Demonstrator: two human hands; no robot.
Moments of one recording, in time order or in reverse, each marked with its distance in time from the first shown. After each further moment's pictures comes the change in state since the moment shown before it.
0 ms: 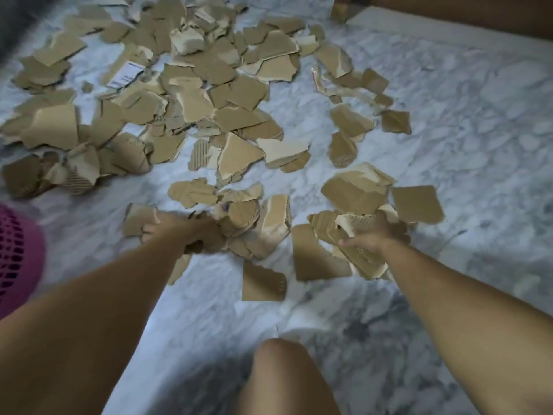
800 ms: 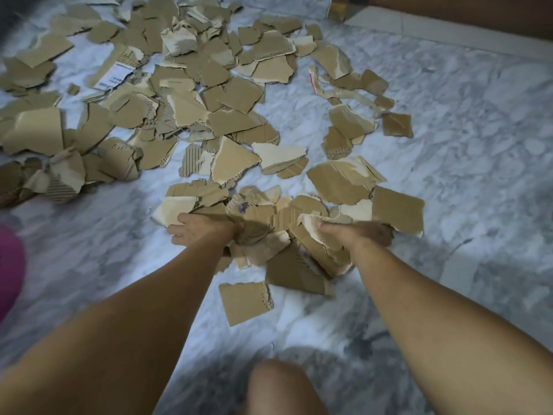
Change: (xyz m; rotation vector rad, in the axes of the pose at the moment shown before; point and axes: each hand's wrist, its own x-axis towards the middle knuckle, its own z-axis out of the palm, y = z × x) left_hand -0.143 0.063 -0.035 -0.114 0.009 -0.028; right_hand -0.027 -0.047 0.008 0.549 -0.017 0.114
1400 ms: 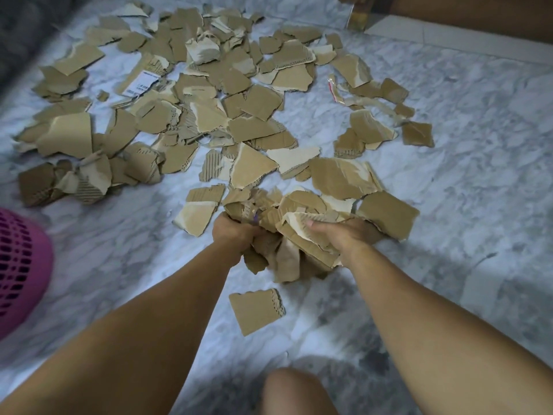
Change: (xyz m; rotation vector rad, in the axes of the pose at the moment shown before) left_hand 0.000 -0.006 -0.008 -0.393 -0.389 0.234; right_hand 0.003 -0.022 0.047 0.368 -0.203 -0.122
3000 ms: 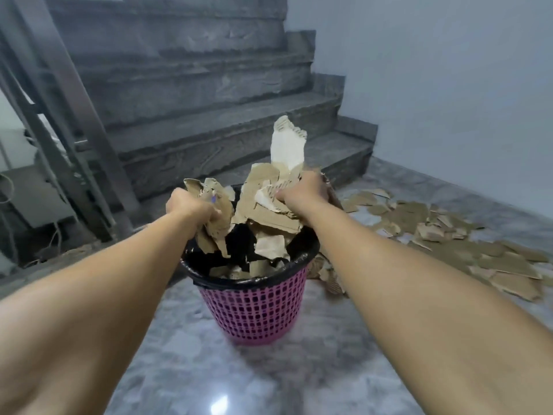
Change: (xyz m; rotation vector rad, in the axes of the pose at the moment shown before) left_hand -0.161 -0.001 -0.570 -0.211 0.863 0.058; right_hand -0.476 -0.182 0.345 -0.428 -0.494 -1.131
